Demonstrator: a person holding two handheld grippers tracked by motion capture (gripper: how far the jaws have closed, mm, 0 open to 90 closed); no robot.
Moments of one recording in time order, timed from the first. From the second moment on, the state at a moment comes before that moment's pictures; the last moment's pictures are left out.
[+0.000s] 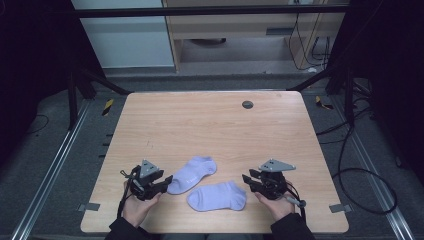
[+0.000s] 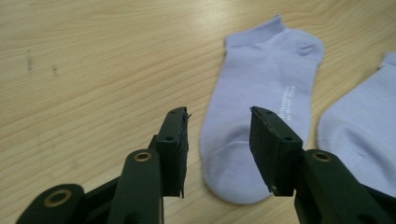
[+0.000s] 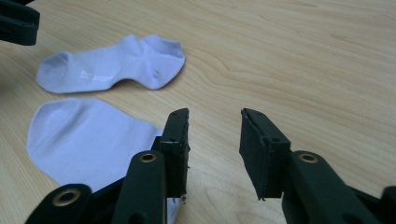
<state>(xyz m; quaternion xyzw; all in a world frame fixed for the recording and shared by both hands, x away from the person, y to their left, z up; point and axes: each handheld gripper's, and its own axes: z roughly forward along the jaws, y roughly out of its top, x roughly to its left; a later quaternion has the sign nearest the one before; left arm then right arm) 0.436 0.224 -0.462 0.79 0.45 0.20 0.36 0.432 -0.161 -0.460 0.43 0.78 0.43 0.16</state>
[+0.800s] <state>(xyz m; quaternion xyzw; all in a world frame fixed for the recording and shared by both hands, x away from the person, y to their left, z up) 0.433 0.243 -0.469 0.78 0.47 0.20 0.36 0.500 -0.081 -0.450 0.41 0.80 0.42 0.15</state>
